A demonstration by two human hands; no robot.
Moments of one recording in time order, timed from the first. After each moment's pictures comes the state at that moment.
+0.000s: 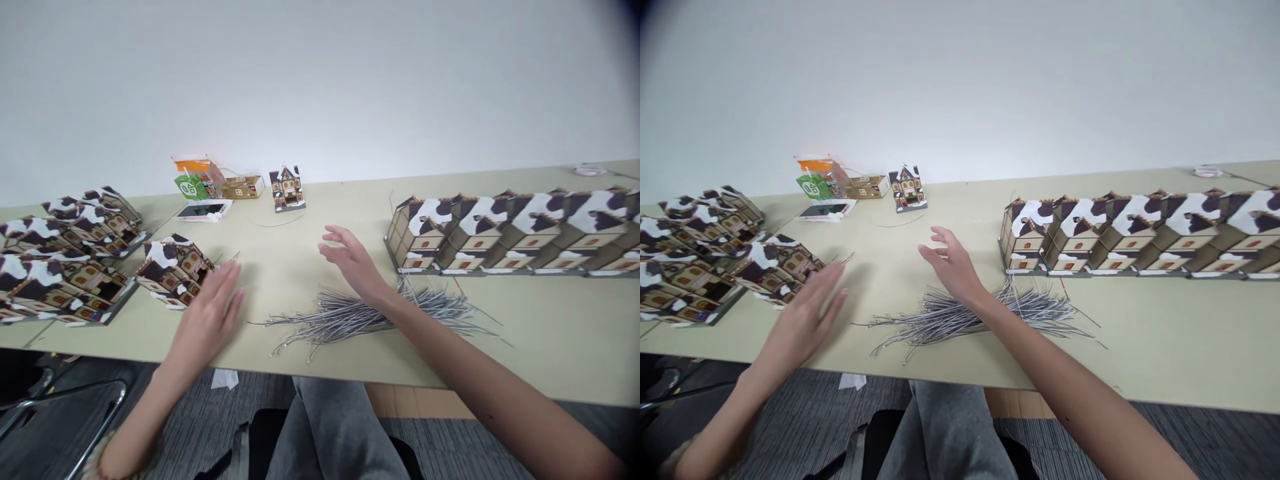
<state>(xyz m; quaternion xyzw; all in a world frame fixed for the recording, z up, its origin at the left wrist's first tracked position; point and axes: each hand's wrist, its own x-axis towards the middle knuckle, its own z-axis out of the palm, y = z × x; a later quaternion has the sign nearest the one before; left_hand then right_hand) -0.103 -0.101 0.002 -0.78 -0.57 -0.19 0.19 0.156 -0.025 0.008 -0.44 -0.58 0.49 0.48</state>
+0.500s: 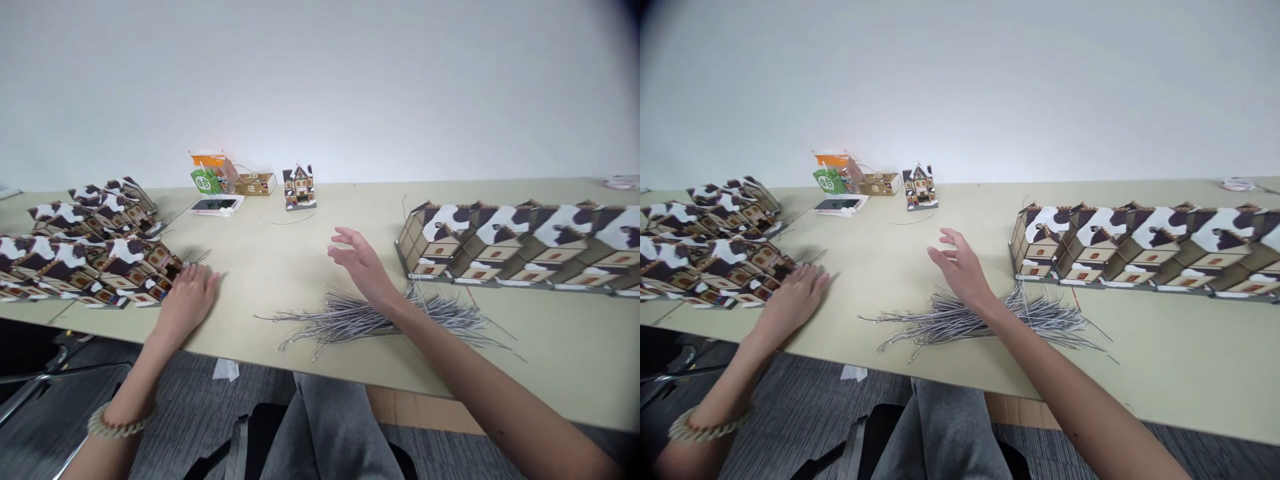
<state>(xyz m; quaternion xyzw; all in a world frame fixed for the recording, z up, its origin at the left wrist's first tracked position) -0.169 -0.079 -0.017 -0.67 -0.72 -0.03 0.19 0.155 -0.029 0.008 -0.44 -0.59 0.48 0.47</state>
